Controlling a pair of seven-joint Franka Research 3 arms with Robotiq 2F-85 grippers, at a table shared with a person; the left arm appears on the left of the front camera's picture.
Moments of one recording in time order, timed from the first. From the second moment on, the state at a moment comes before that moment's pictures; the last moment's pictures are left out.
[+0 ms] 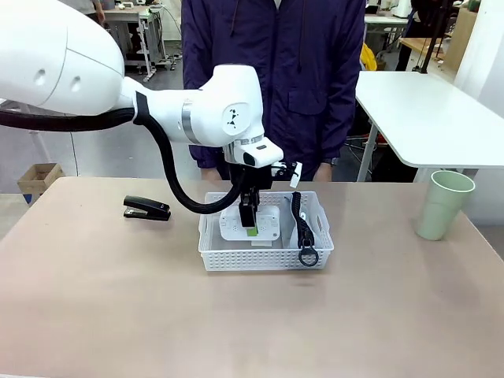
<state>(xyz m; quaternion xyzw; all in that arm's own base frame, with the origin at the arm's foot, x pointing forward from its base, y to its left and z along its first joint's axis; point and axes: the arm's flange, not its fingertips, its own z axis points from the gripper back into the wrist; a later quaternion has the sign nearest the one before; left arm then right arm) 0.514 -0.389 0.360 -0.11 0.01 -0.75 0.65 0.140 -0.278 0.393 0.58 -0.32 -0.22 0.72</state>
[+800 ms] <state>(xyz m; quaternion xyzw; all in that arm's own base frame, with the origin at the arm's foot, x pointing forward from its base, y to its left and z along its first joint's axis) 0.515 -0.381 0.342 -0.05 0.06 -0.73 0.68 0.140 -0.278 0.393 0.58 -0.32 -0.22 0.72</state>
